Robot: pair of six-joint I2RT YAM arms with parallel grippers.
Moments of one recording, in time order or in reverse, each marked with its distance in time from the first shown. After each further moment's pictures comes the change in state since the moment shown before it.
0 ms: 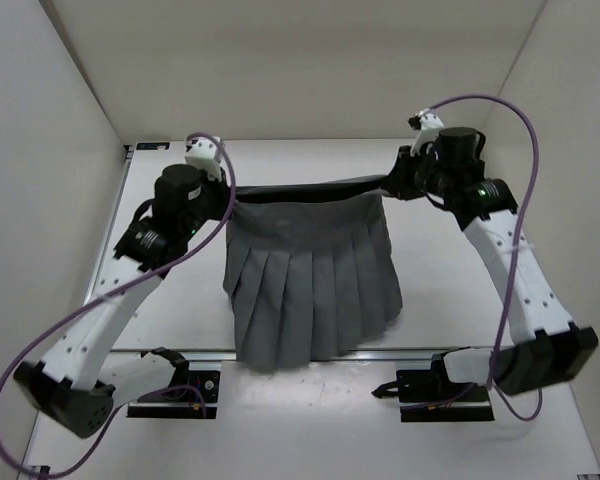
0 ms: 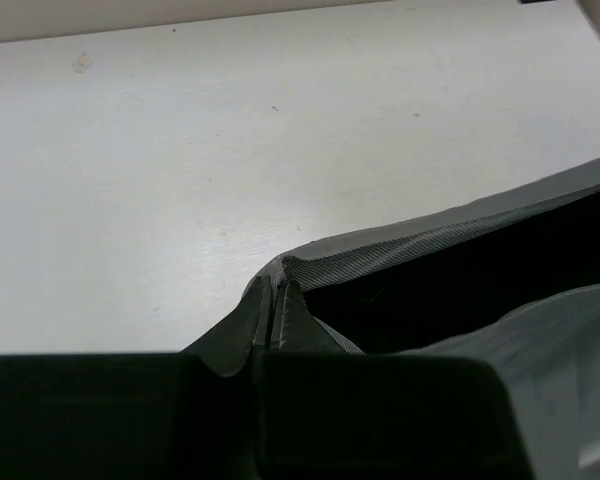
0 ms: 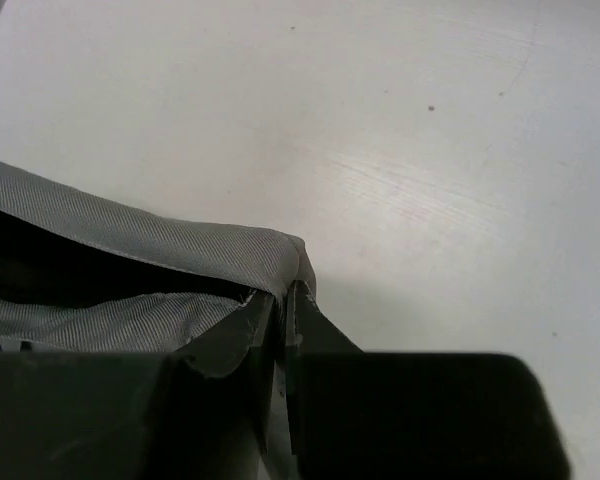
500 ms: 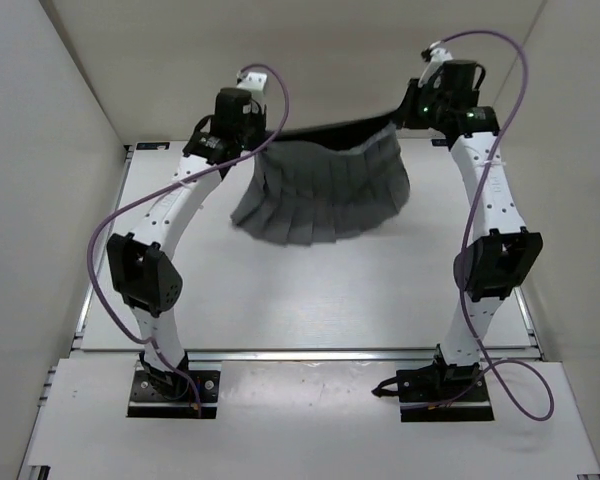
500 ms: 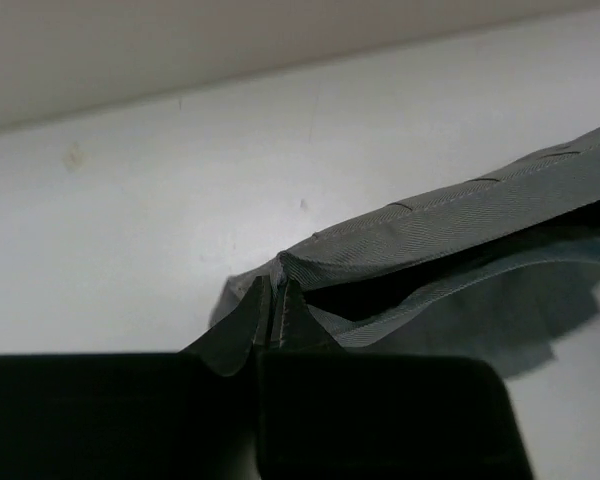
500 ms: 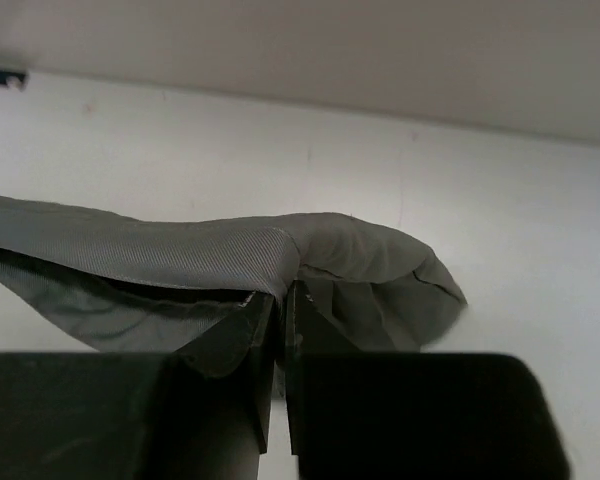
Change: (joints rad) left arm 0.095 0.810 0.634 0.034 0.032 0.097; right arm -0.143 0.678 0.690 0.006 0.017 -0.004
